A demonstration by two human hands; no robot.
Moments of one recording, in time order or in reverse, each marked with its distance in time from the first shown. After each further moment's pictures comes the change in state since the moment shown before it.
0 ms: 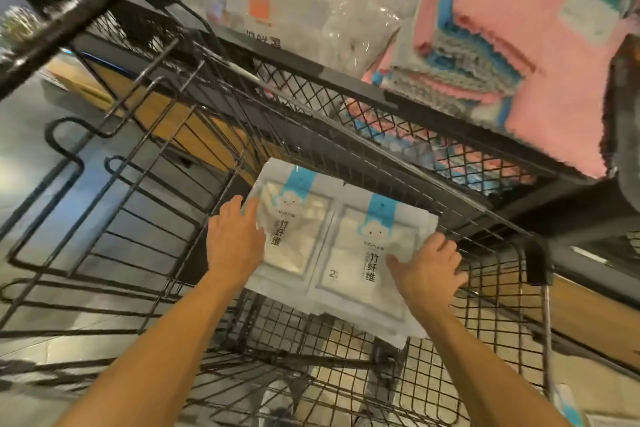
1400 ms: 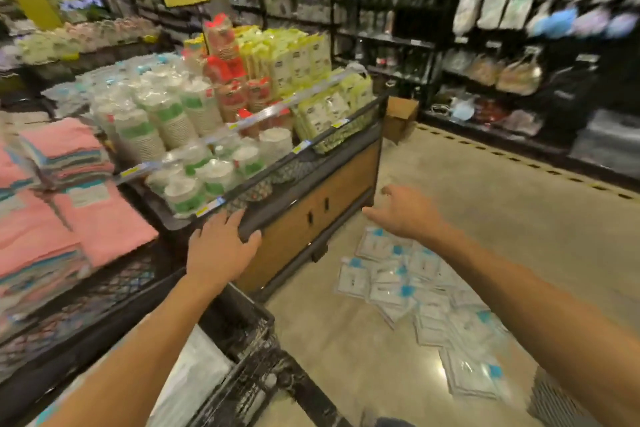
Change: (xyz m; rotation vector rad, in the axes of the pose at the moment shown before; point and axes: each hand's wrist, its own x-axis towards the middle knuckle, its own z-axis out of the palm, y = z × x) left_hand -0.354 0.344 -0.275 0.020 -0.056 1.250; right_hand -0.404 0.384 -0.369 0.275 0.322 0.601
